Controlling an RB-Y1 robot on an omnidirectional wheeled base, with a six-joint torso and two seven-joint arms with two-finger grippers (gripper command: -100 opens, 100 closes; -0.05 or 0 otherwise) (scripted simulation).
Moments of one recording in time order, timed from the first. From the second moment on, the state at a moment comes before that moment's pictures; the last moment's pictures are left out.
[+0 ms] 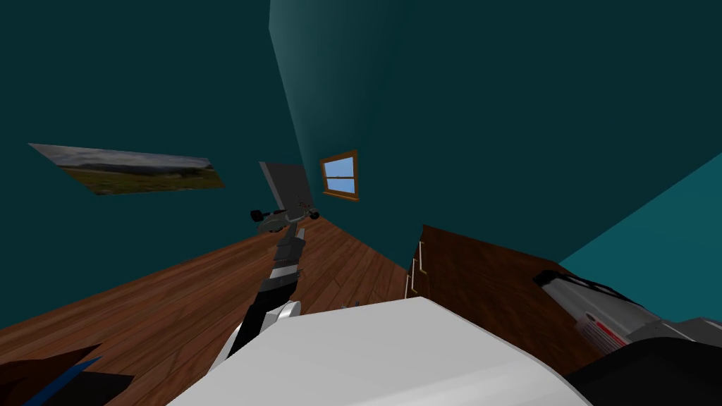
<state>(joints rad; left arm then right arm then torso) 0.52 0.02 -0.05 -2.29 -0.01 -0.37 -0.10 0.32 -1.45 -0.61 -0.43 -1.21 1.61 -0.93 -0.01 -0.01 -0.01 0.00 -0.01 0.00</state>
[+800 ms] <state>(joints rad) 0.52 0.02 -0.05 -2.29 -0.01 -0.37 -0.10 0.33 -1.41 -0.64 -0.44 -1.21 1.58 -0.97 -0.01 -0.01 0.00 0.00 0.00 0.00</state>
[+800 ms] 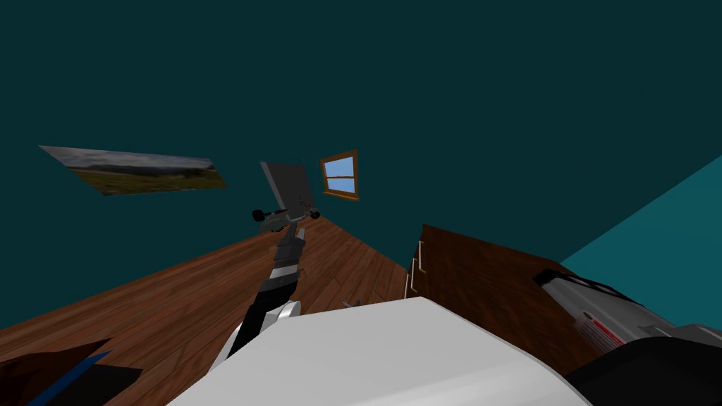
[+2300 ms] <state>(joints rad) 0.52 0.02 -0.05 -2.29 -0.01 -0.37 -0.10 0.33 -1.42 -0.56 -0.38 -1.10 1.50 -0.97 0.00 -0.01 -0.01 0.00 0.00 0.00</state>
